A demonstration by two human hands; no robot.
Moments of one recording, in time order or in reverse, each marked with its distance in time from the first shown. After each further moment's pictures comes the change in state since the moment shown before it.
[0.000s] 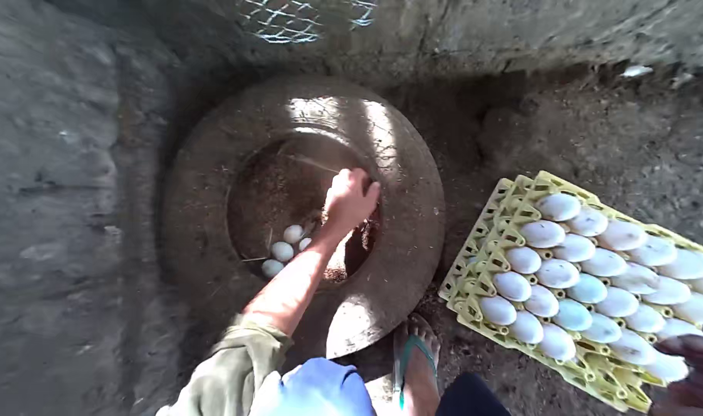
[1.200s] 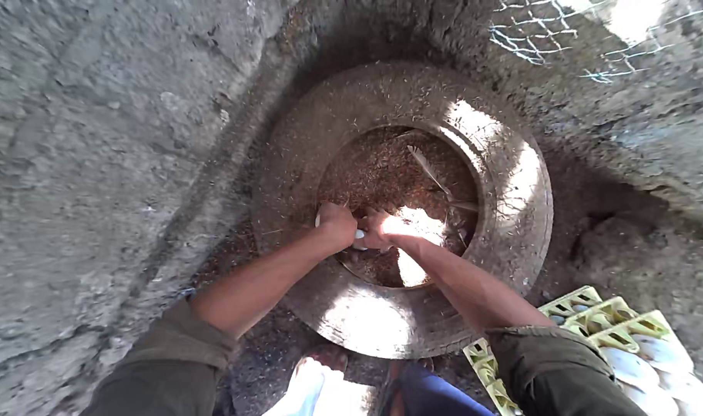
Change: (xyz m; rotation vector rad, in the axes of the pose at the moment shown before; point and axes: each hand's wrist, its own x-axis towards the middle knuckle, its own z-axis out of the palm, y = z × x) left_hand -0.092 -0.116 -0.088 0.534 -0.714 -0.459; right_hand -0.016 0.013 0.453 -0.650 -1.792 -0.409
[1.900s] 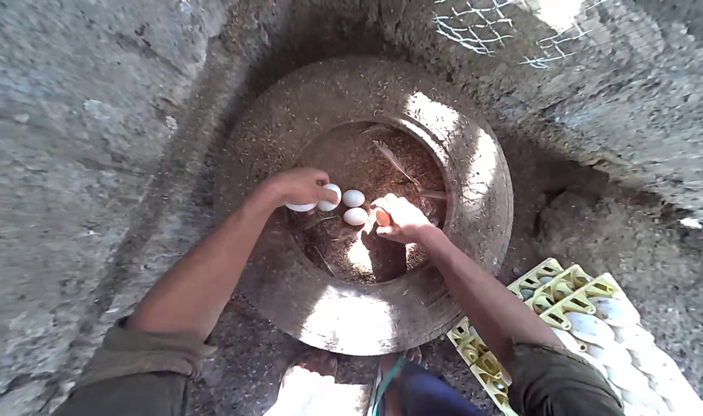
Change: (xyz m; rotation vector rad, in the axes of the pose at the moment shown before) left_hand 0.018 -0.065 -0.053 -0.788 0.112 0.236; right_hand -0.071 0.067 -0.021 0.037 0.305 0.056
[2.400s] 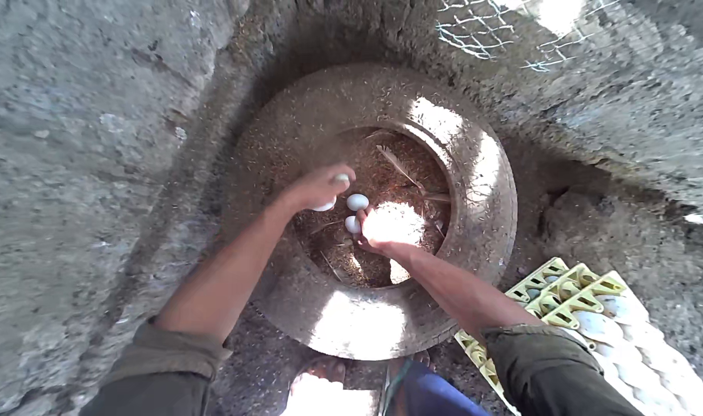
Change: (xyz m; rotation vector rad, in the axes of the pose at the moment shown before) left_hand 0.016 -0.004 0.010 -0.093 0.152 0.289; right_hand 0.035 -0.056 0.049 -0.078 -0.069 0.171
